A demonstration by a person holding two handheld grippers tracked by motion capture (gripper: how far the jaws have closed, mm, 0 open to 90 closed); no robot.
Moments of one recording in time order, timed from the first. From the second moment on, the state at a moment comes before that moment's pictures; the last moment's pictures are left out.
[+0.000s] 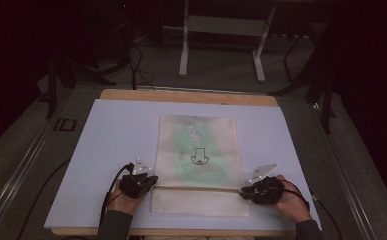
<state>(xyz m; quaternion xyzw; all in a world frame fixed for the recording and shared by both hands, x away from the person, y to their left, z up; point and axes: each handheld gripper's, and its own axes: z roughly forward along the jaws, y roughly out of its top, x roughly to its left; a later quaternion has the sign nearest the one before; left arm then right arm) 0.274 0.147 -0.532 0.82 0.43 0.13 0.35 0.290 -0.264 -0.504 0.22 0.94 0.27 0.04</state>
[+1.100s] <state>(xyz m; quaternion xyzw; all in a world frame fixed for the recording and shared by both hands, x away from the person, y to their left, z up) 0.270 0.146 -0.530 0.83 0.42 0.14 0.35 0.291 -0.271 -0.496 0.25 0.92 0.30 0.06</state>
